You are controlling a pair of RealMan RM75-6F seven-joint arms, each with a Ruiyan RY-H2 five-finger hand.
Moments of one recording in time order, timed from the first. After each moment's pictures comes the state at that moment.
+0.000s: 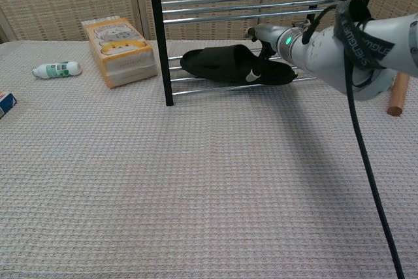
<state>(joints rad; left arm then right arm) -0.09 -1.13 -0.02 -1.55 1.47 1.43 0.04 1.21 -1.96 0.45 -0.53 -0.61 0.56 -0.43</state>
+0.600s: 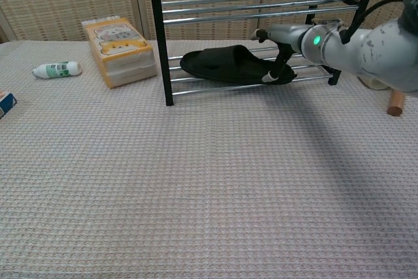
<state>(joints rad) -0.08 -1.13 -0.01 -1.56 1.49 1.45 0.03 1.06 -1.74 0.34 -0.88 -0.73 0.62 -0.44</state>
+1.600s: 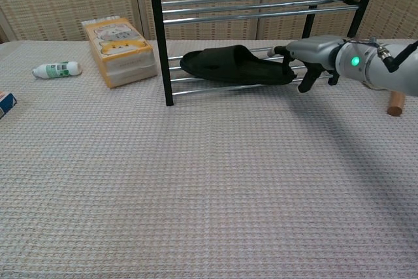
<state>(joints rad) -0.08 -1.12 -0.01 -1.58 1.50 1.46 0.03 0.96 -1.64 0.19 -1.01 -0.90 0.68 -0.41</state>
